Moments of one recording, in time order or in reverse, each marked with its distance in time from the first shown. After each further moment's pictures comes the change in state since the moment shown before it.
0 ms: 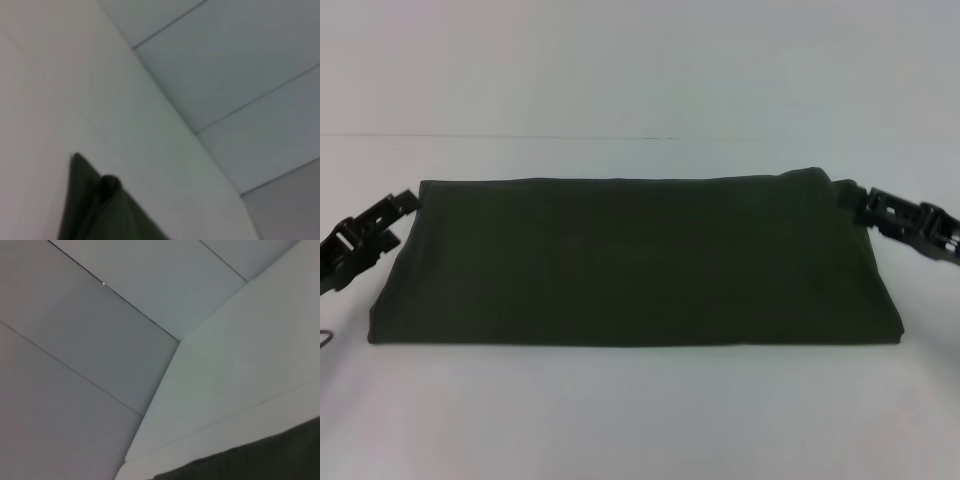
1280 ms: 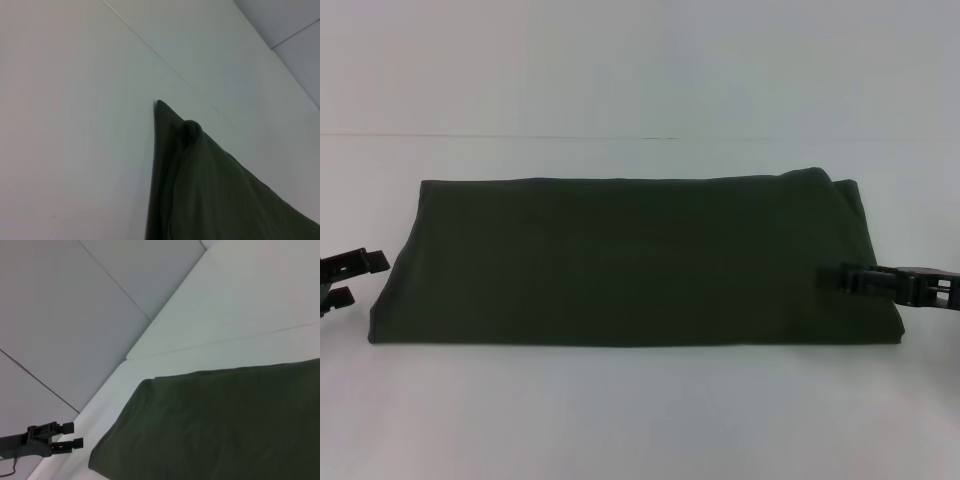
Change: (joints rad) left arm -0.052 0.094 -0.029 0.183 0.448 0.118 -0.271; right arm -0.012 -0.020 -0.152 -0.156 -0.155 -0.091 -0.021
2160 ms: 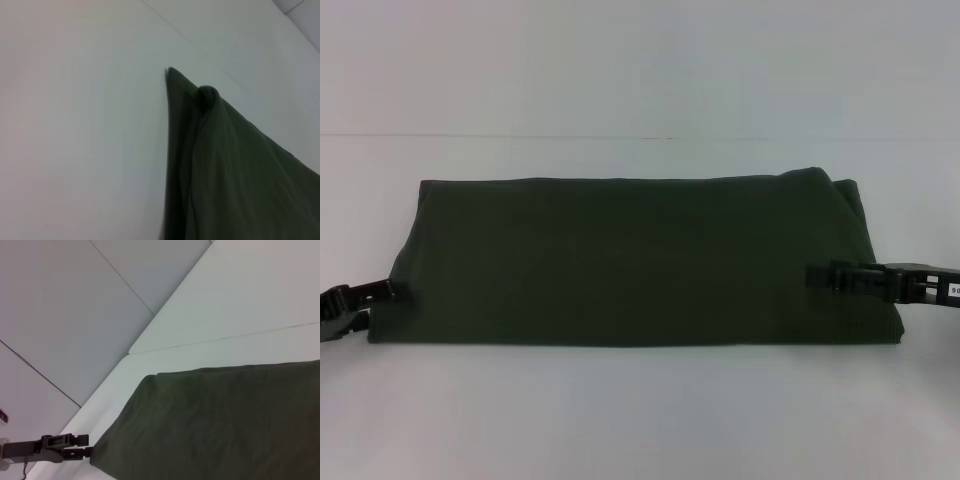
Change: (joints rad) left arm -0.010 -0.007 0.033 -0.071 0.048 -0.070 0.076; right arm 0.024 0.007 -0.002 -0.002 -0.022 0.007 0.001
